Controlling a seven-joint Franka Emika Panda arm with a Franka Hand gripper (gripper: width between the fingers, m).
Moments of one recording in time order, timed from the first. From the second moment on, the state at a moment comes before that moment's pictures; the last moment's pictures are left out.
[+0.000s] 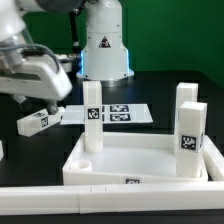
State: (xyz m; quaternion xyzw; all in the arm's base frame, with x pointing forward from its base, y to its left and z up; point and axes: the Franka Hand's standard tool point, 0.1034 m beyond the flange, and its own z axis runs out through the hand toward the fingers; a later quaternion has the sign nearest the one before) arm 0.410 -0.165 0.047 -0.93 0.31 0.17 0.11
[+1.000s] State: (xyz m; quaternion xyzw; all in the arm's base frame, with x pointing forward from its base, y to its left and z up) arm 0.399 -0.176 0.020 -0.81 0.27 0.46 0.22
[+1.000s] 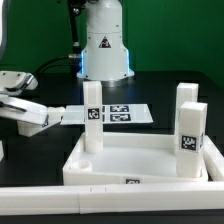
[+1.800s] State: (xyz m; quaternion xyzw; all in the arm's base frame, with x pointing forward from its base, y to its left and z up) arm 0.394 -0.175 0.004 -0.80 0.28 0.47 0.23
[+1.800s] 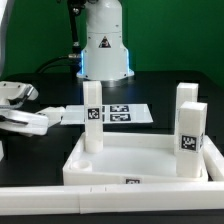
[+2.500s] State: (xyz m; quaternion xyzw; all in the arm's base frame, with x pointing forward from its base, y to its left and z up) arm 0.441 -0.168 0.072 -0.88 0.25 0.34 0.21
